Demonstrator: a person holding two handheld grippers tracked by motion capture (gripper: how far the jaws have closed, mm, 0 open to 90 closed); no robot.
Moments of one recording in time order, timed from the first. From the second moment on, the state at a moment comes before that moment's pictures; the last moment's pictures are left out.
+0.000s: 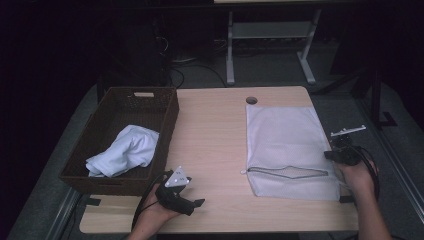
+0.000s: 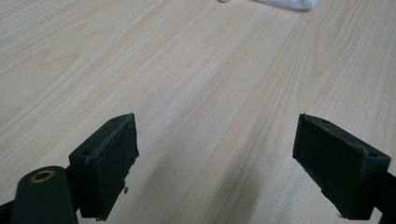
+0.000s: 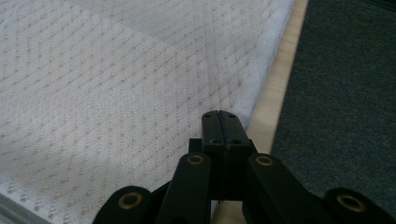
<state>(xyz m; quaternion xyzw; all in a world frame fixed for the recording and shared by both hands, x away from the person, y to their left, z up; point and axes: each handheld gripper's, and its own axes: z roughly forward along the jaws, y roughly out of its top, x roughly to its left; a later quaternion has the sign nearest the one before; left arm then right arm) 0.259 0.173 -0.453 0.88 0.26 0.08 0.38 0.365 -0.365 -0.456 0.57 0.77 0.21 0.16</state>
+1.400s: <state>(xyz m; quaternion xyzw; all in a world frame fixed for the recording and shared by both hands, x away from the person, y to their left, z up) 0.257 0.169 -0.452 0.88 0.27 0.07 0.39 0.296 -0.320 -0.418 0.50 0.78 0.35 0.16</state>
